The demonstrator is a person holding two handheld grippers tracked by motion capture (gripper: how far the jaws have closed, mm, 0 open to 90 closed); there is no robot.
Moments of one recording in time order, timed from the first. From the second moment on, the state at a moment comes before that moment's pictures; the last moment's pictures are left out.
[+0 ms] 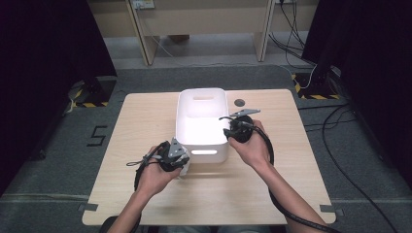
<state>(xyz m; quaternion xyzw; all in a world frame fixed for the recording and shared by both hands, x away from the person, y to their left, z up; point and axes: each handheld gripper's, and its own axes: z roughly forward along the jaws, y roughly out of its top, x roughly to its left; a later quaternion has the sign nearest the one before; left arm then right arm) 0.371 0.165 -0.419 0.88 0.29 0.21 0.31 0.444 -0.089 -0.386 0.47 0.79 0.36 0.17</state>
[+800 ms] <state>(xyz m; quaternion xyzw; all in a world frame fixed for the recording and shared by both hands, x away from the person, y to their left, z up) 0.376 0.157 -0.446 0.88 0.30 0.20 0.30 0.443 -0.088 -0.386 0.47 0.79 0.37 0.17</state>
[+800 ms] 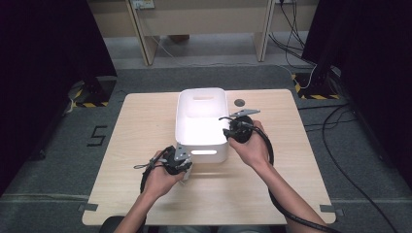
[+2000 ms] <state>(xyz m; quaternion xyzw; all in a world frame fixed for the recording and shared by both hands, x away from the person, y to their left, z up) 0.370 0.146 -0.424 0.87 0.31 0.21 0.32 0.442 -0.087 -0.386 0.47 0.78 0.36 0.19</state>
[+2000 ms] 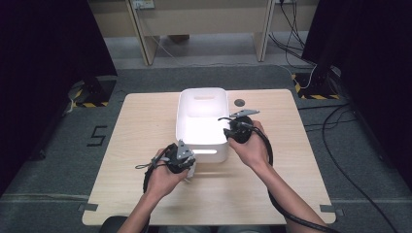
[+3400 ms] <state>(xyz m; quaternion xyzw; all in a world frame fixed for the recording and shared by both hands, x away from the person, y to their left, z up) 0.372 0.133 -0.433 0.88 0.30 0.21 0.31 0.441 -0.086 -0.386 0.47 0.78 0.36 0.18</state>
